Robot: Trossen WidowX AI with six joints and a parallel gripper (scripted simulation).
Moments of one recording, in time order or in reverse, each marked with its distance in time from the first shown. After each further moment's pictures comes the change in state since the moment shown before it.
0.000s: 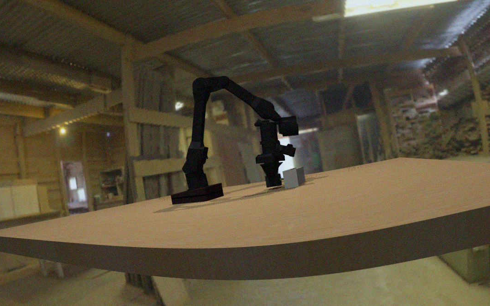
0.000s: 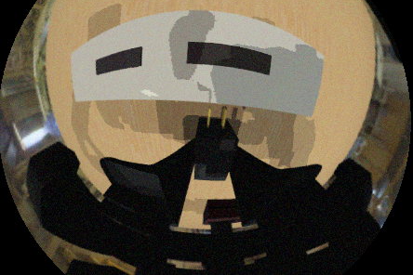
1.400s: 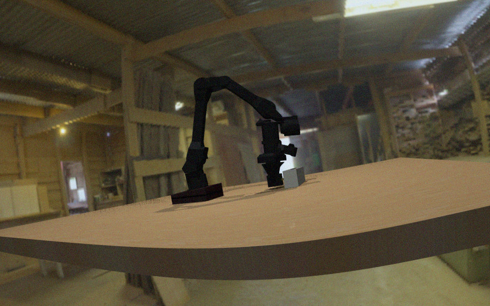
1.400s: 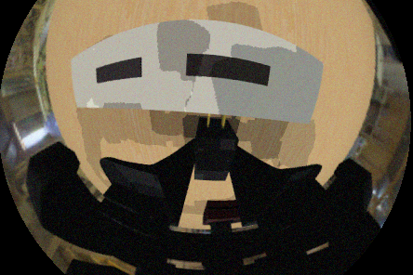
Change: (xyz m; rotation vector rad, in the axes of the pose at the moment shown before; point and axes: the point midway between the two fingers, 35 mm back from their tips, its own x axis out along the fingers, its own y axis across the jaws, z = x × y) arm 0.000 0.000 0.006 0.000 0.000 0.001
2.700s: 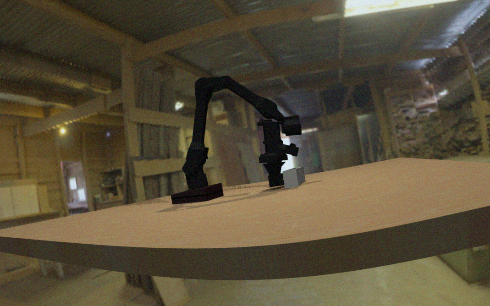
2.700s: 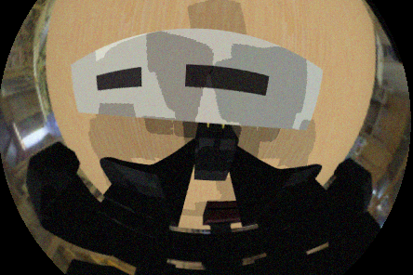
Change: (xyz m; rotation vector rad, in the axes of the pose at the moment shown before) arm 0.000 0.000 0.005 0.000 0.000 0.000
